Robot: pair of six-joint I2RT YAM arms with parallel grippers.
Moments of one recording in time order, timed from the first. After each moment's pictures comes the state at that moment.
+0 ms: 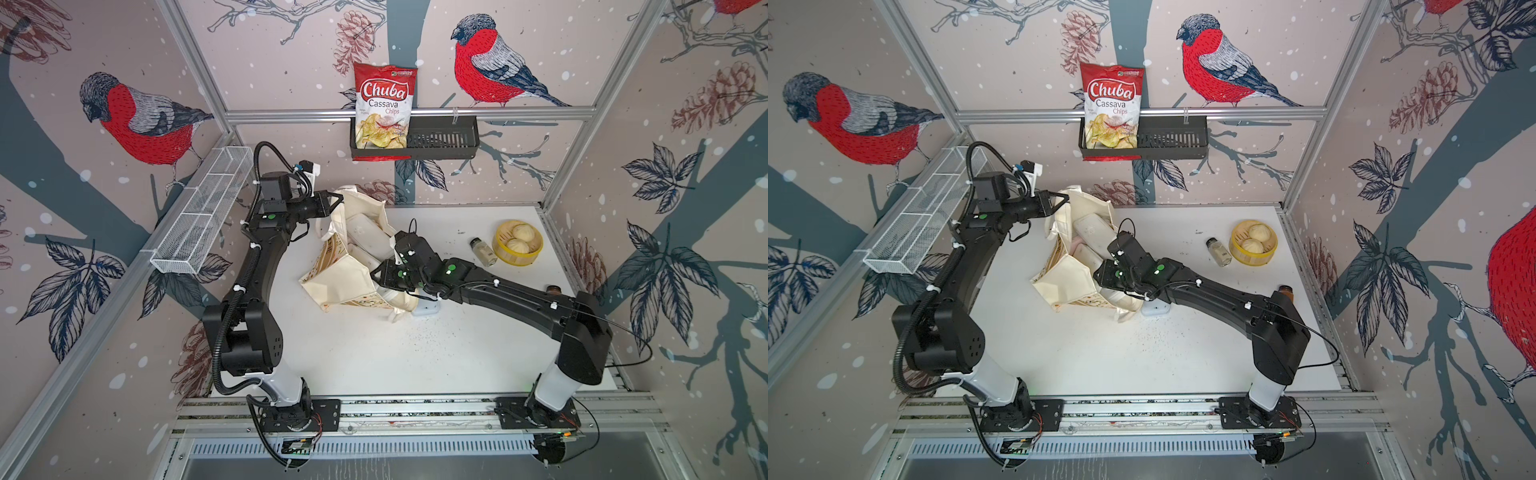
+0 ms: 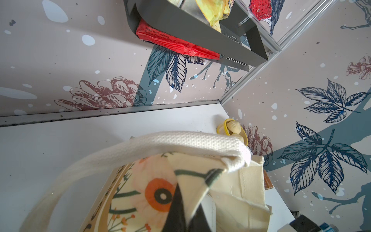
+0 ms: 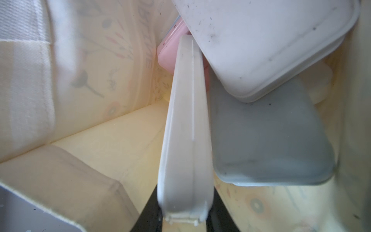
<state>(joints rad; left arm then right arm) 0.05 1.65 1.56 -0.33 0.81 -0.26 0.99 1.70 1.41 -0.34 -0.10 0.91</state>
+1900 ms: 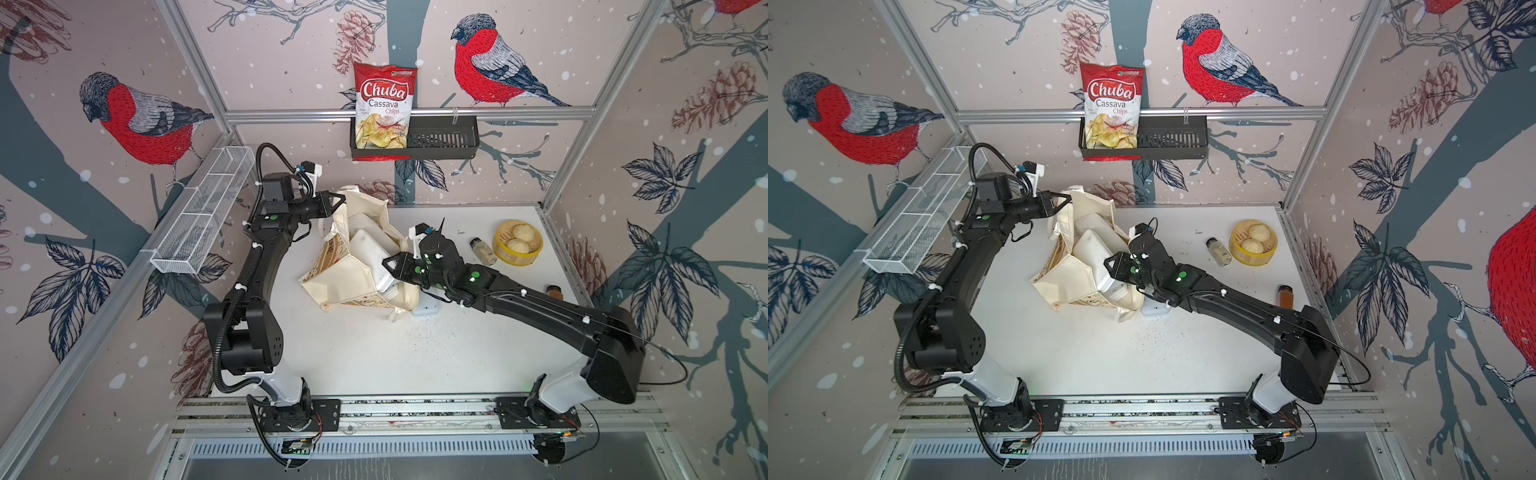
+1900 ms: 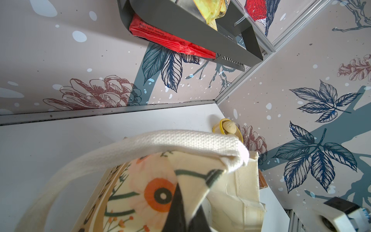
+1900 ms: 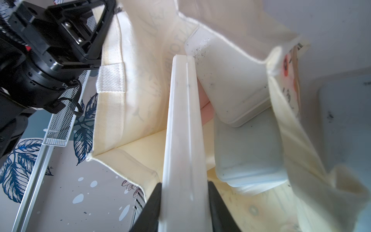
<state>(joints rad) 0.04 1.66 1.54 -0.30 0.83 -0.28 0.96 1.48 1.23 -0.19 -0.02 0.92</state>
